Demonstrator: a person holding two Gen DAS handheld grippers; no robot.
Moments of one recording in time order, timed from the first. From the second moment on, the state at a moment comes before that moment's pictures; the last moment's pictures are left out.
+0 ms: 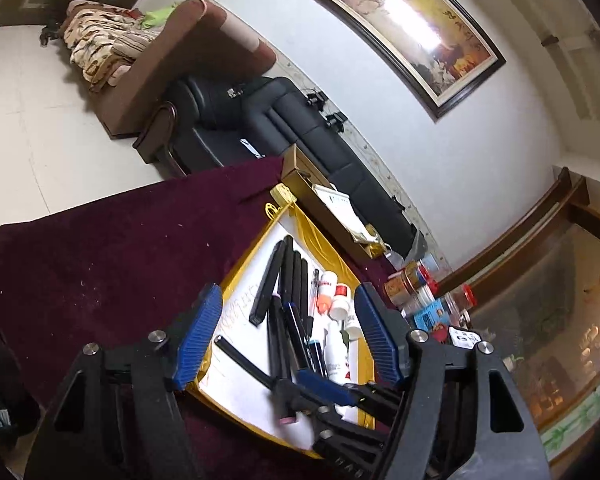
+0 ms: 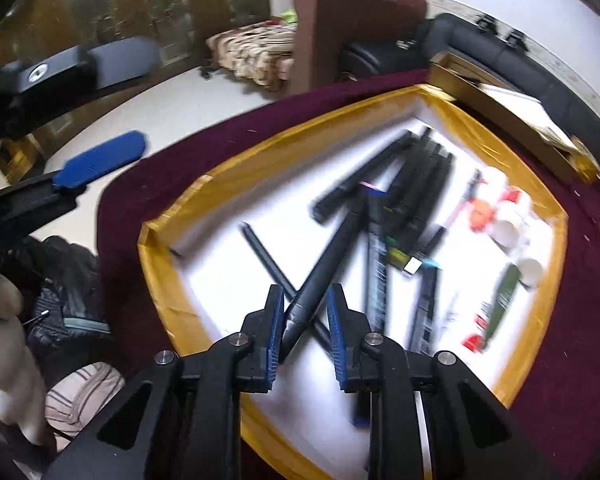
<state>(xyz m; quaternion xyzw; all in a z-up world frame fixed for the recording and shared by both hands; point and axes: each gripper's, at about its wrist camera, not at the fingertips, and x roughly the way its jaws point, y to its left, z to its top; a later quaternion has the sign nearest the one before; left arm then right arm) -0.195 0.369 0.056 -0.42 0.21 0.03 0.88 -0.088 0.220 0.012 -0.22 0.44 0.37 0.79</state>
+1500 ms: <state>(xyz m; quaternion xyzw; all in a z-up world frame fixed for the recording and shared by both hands) -0.209 0.289 0.104 -0.24 0.19 0.06 0.95 -0.057 0.161 0.045 -0.08 0.42 0.30 0.85</state>
